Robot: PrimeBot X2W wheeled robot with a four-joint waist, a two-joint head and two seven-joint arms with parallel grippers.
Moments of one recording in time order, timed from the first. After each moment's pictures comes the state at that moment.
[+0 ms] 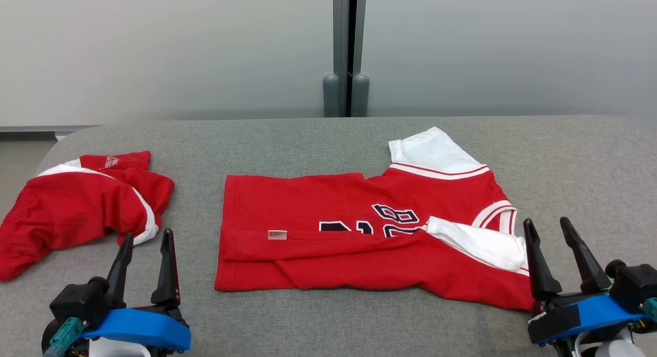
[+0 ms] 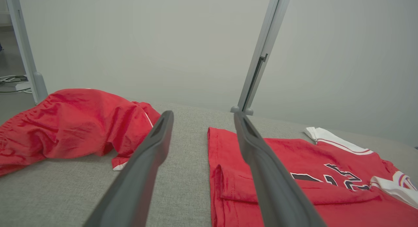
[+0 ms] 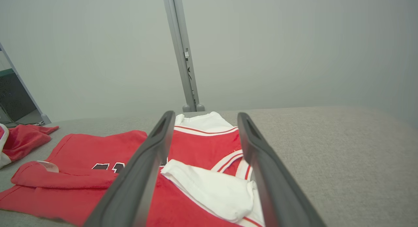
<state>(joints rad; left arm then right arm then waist) -0.07 0.33 -0.28 0.21 -0.59 0.06 -0.26 -0.08 -0.18 0.02 0.24 0.32 0.13 -0.26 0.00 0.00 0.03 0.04</state>
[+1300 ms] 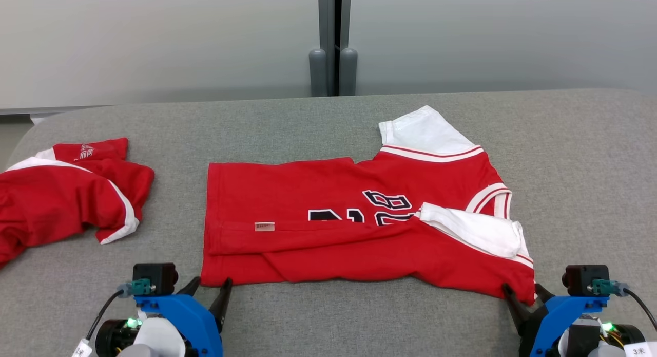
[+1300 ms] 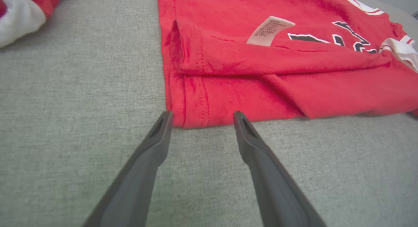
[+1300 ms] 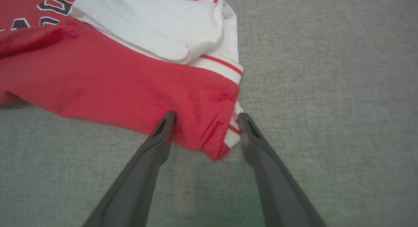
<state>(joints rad) -0.19 0.30 -0.41 0.46 -0.63 -0.08 0.18 -0.15 -0.18 0.01 0.53 0.31 0.13 0.18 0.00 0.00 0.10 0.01</state>
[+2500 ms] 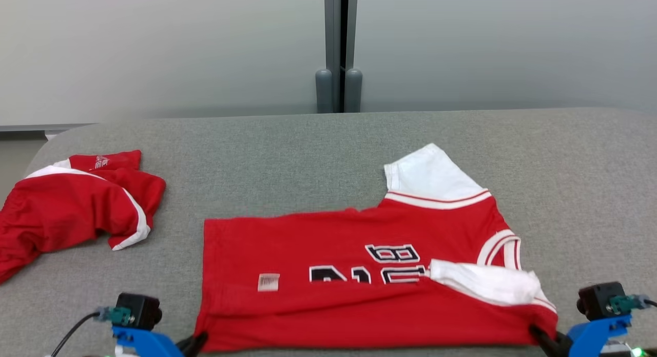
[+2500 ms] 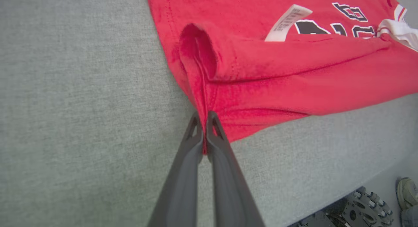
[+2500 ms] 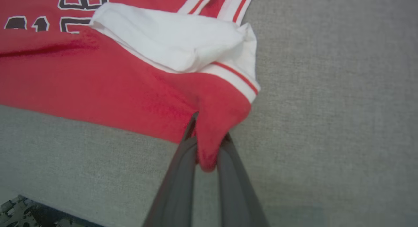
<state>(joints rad) -0.07 0.51 -0.49 0.25 -0.80 -0.11 0.39 0.05 -0.31 0.05 0.17 0.43 0.13 0.51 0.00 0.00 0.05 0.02</state>
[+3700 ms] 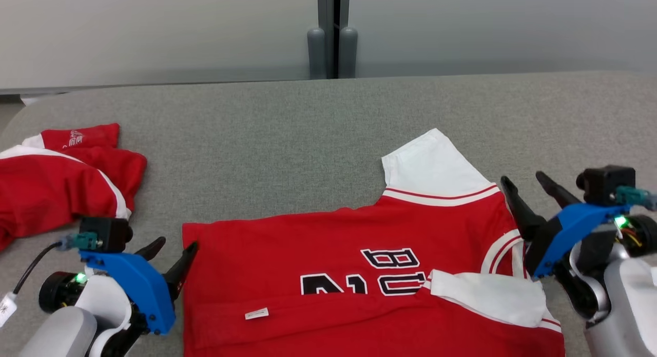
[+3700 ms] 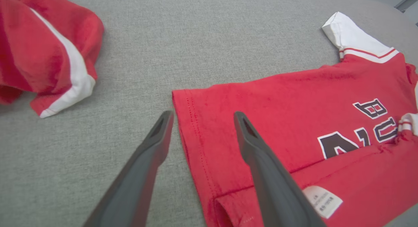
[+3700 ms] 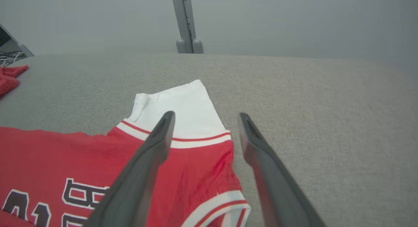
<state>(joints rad) -0.23 0.55 -0.44 0.21 -0.79 -0.09 0.34 -0.30 -0.22 0.03 0.23 0.33 0.13 0.27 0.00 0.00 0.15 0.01</state>
